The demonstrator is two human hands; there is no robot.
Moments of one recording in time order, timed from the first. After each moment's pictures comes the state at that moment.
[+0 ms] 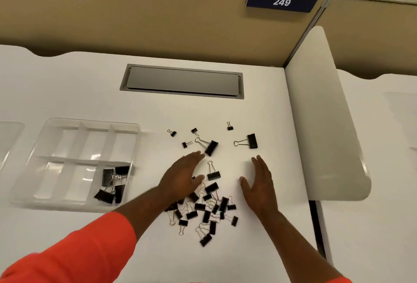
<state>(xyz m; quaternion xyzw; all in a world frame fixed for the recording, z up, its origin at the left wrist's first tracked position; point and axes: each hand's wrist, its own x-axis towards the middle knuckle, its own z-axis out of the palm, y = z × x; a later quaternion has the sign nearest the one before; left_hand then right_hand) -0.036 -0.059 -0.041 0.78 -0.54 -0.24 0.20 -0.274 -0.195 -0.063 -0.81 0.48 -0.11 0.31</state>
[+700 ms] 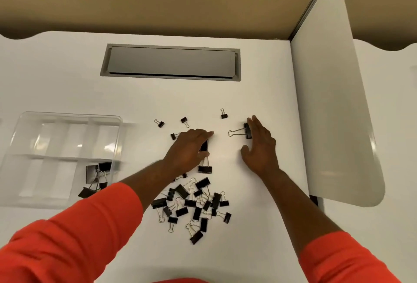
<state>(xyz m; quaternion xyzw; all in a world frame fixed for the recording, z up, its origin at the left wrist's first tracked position) -0.029 -0.143 -0.061 0.76 -0.60 -0.20 0.17 -0.239 -0.291 -0.073 -0.86 0.43 -0.07 0.28</state>
